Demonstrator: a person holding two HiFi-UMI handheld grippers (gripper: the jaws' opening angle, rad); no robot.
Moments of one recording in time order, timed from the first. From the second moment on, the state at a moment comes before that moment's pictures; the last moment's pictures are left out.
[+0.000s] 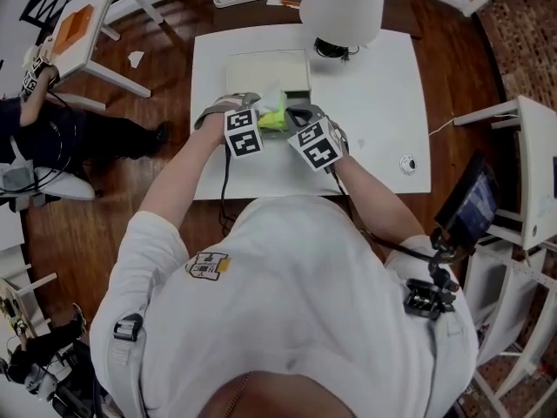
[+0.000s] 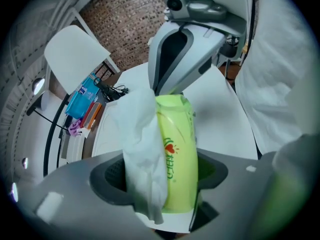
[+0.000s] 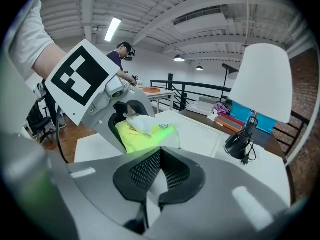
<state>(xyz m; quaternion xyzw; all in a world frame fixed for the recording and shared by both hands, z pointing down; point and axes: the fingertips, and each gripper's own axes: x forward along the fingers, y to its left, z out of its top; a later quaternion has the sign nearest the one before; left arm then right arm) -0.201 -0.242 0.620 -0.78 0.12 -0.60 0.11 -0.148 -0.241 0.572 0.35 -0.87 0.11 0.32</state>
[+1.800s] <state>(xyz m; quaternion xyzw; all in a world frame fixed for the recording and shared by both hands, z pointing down) -0.197 -0.257 0.697 -0.78 0.06 -0.62 0.08 -0.150 -0.257 0.657 0.31 -0.81 0.09 0.49</state>
